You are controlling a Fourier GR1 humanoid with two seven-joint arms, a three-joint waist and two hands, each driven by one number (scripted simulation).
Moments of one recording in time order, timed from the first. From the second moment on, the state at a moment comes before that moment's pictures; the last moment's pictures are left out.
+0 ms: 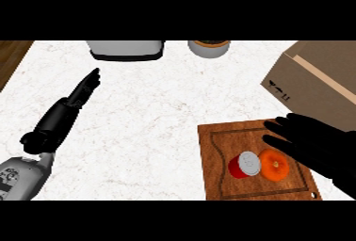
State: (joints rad) left arm -0.26 0.55 -0.30 -1.53 0.19 0.08 -0.09; right arm -0.20 -0.92 0.23 -2.21 0.32 0.57 0.12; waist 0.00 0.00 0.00
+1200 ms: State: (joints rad) left arm -0.21 0.44 -0.19 -1.54 0.06 -0.03 -0.08; right arm -0.23 -0.55 0.59 -2.21 0.71 0.75 0.53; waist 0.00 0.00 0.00
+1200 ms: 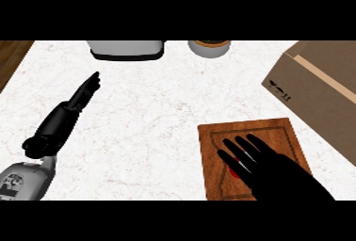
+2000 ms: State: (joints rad) left arm -0.23 0.37 -0.08 -1.52 -0.01 -0.13 -0.08; right arm -0.19 -0.47 0.56 -2.02 0.94 0.70 0.33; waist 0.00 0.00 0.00
